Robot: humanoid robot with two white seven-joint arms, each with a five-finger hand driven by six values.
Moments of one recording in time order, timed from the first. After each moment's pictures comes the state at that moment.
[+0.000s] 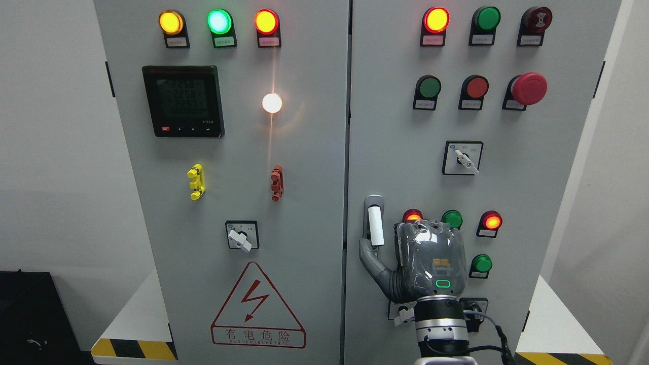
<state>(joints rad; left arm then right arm) 0.00 -0.10 -0.10 -0.07 0.07 -0.06 0.01 -0.46 0.13 0.25 -1.78 1.51 0.27 0.01</state>
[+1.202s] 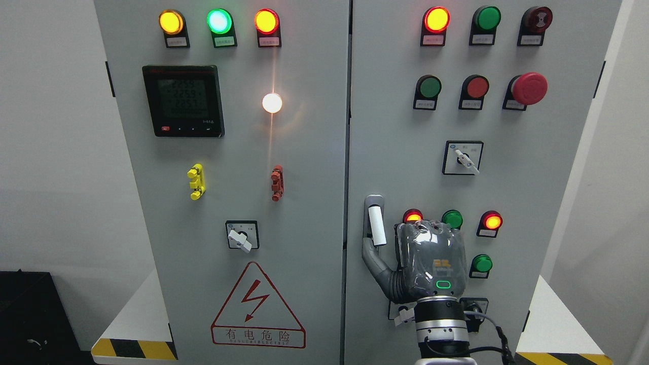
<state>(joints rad) 0.00 -0.10 -0.10 -0.07 0.07 -0.06 0.01 -0.45 0.13 0.25 -1.79 1.51 0.27 0.00</state>
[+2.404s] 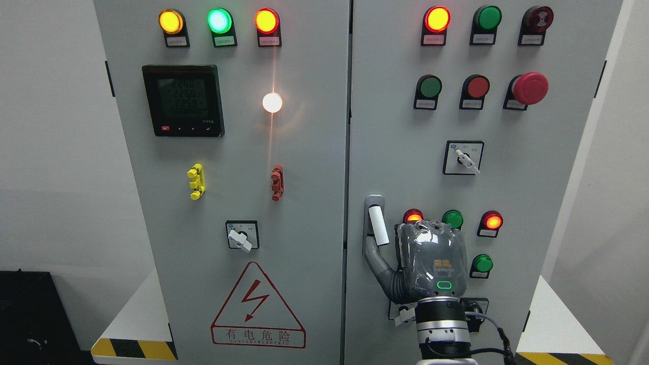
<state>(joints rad) 0.00 -0.10 -0.10 -0.07 0.07 -0.06 0.01 -0.45 0.13 0.25 -1.80 1.51 0.28 0.00</state>
